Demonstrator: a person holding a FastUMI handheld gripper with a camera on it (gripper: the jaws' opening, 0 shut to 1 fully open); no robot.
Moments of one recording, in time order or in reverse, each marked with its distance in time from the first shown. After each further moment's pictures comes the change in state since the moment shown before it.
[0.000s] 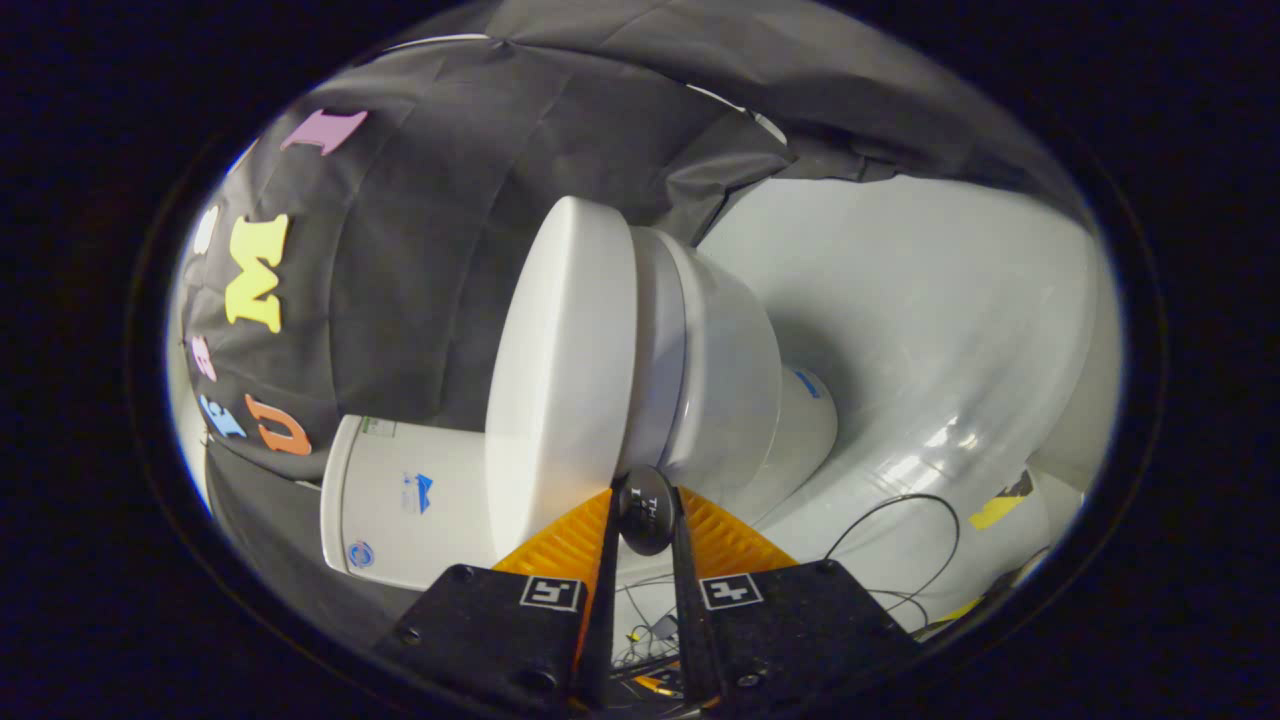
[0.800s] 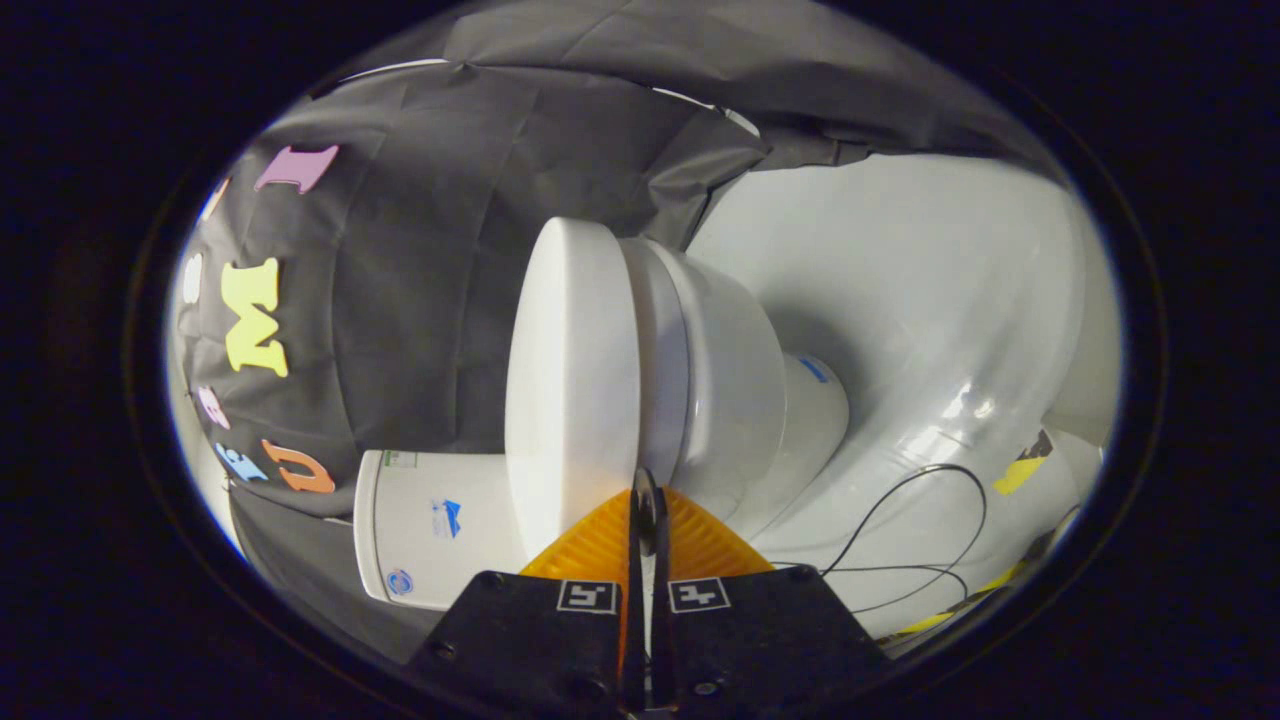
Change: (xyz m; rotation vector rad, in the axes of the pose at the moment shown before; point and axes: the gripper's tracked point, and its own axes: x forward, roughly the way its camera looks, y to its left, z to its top) arm -0.006 0.007 0.005 0.078 -0.015 0.001
